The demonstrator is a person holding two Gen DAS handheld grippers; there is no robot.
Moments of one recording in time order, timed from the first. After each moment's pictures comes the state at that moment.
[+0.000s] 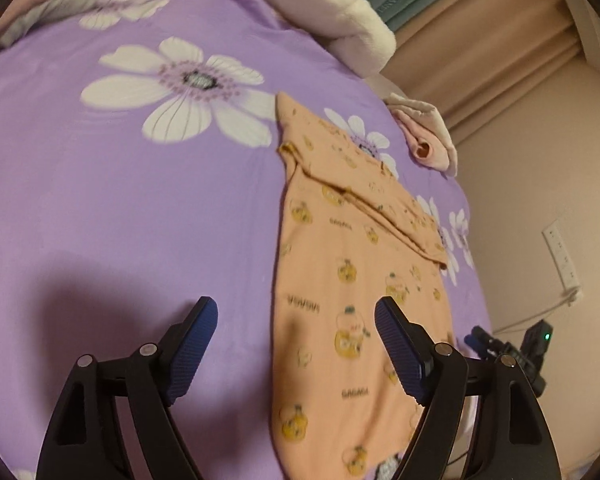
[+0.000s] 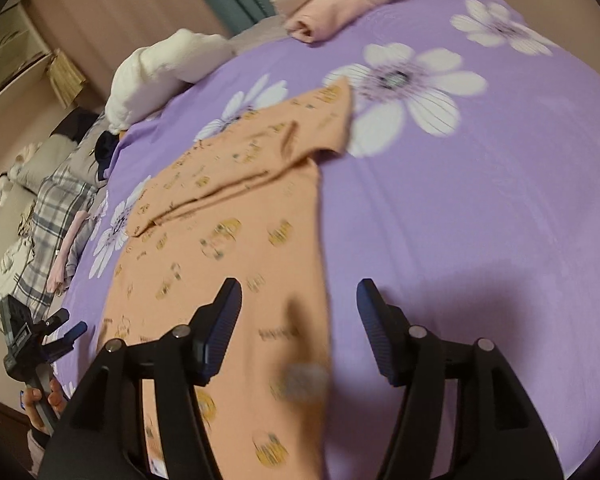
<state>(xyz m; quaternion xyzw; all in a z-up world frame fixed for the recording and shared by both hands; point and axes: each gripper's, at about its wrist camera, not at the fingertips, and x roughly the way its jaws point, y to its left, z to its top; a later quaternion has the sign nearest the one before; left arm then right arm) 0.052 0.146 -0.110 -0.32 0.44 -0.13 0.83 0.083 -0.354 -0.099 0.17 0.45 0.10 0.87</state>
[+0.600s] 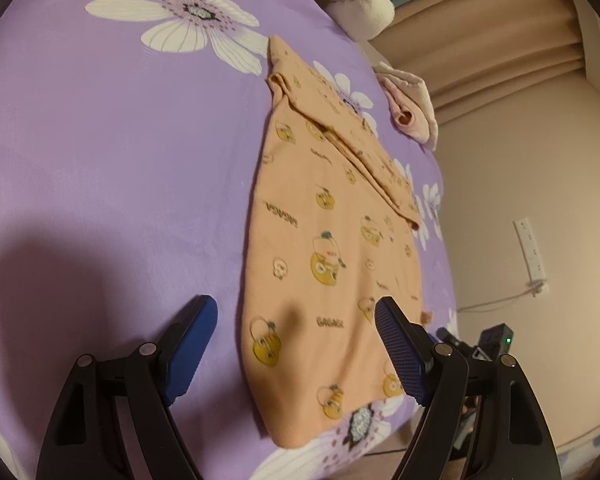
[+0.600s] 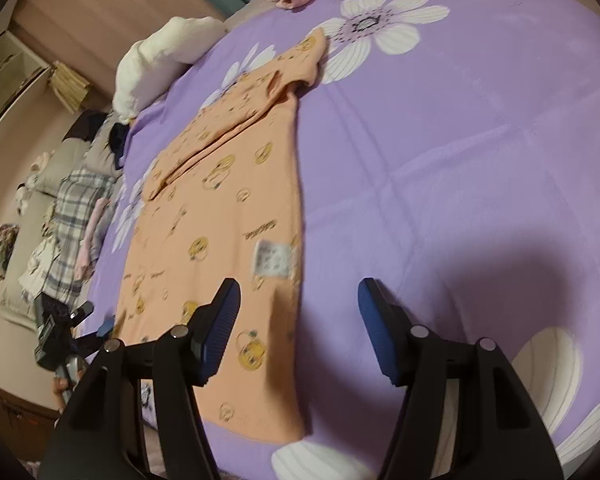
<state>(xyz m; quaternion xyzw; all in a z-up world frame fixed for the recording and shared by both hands) 0.023 0.128 -0.130 -0.37 0.47 -0.19 0.77 0.032 -0.370 -0.127 0.23 0.48 0.14 0.83</state>
